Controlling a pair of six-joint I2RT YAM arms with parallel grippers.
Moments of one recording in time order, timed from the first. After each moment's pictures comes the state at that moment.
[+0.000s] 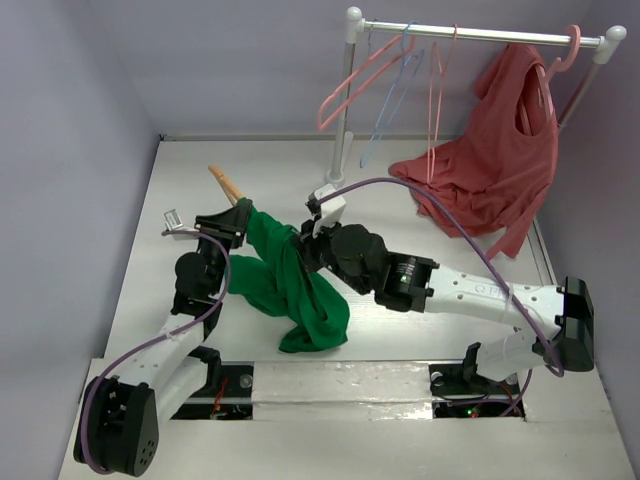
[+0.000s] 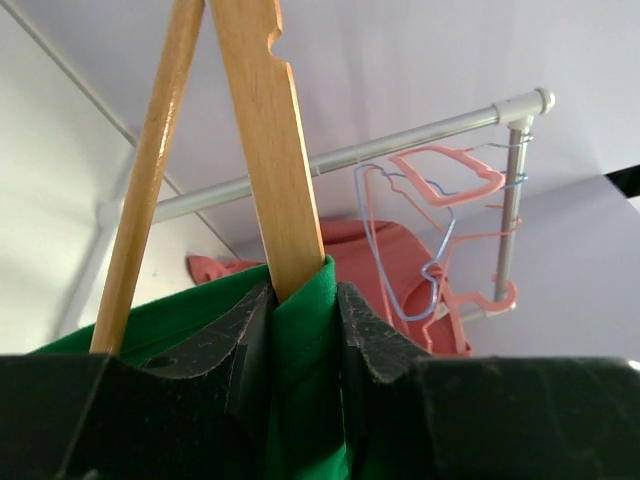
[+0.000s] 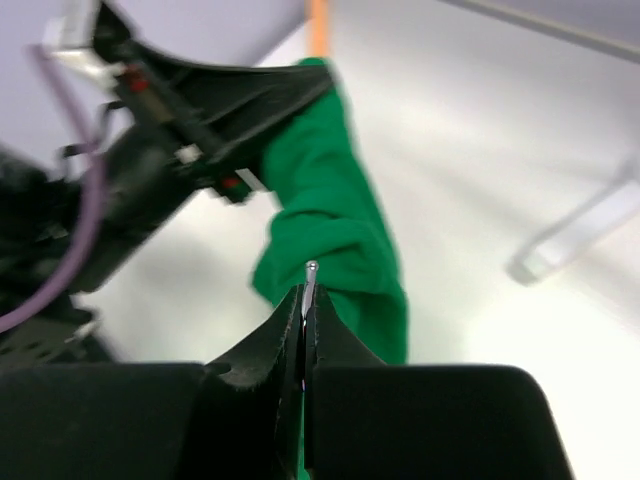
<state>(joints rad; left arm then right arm) -0.24 0.87 0.24 0.85 -0.05 -1.30 1.23 1.40 1.23 -0.02 0.41 0.29</state>
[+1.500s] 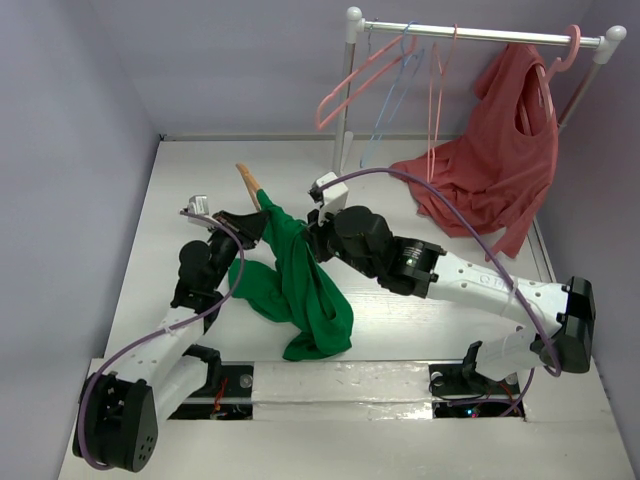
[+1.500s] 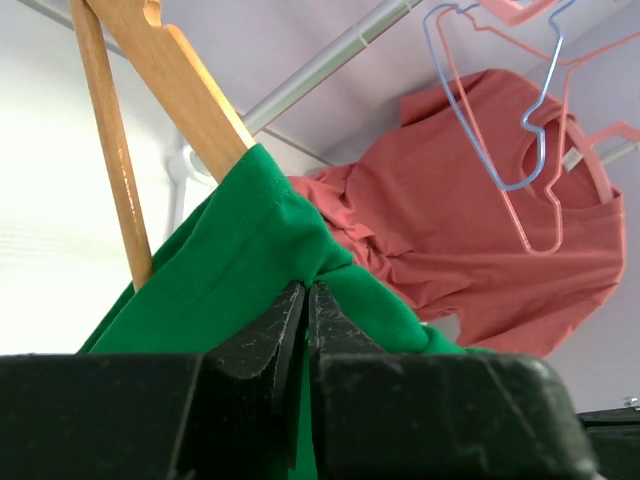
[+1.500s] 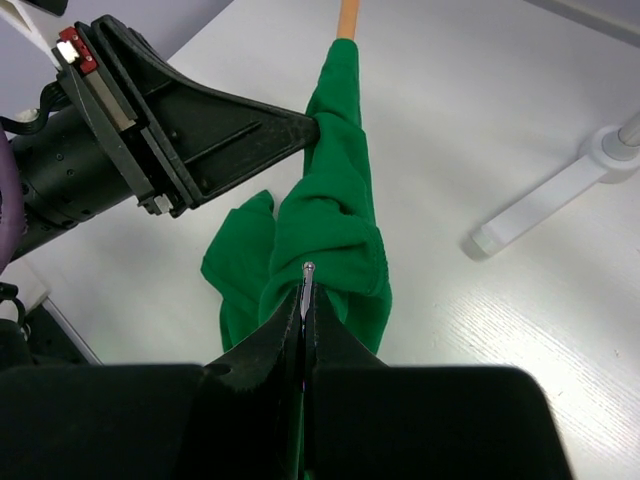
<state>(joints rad) -0.25 0.89 0.31 0.69 0.17 -0.88 1.13 1.40 1.30 -0.19 0.34 0.25</state>
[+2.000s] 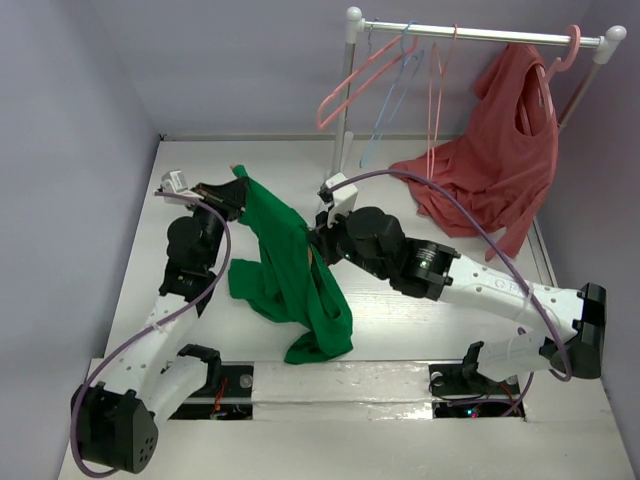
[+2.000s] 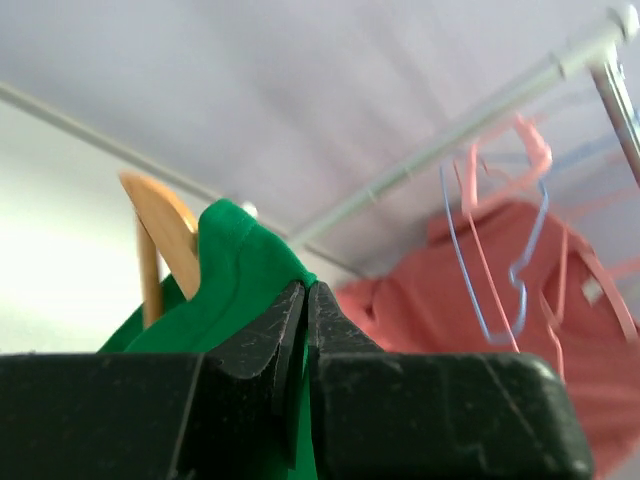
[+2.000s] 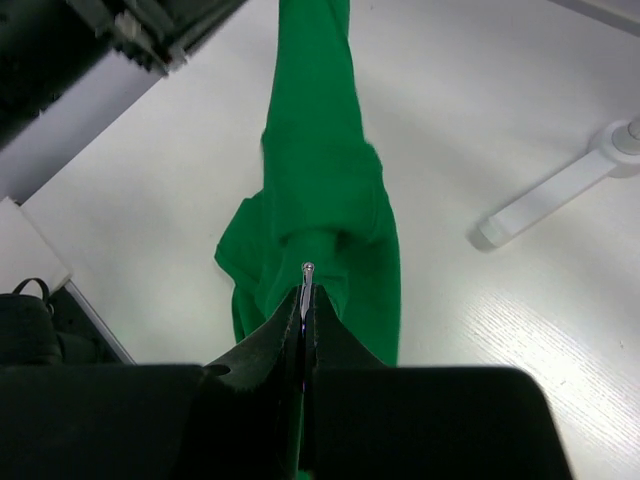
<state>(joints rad) -0.25 0.86 0.54 0.49 -0.06 -0.83 1.13 1.35 1.27 -0.22 0.31 0.26</state>
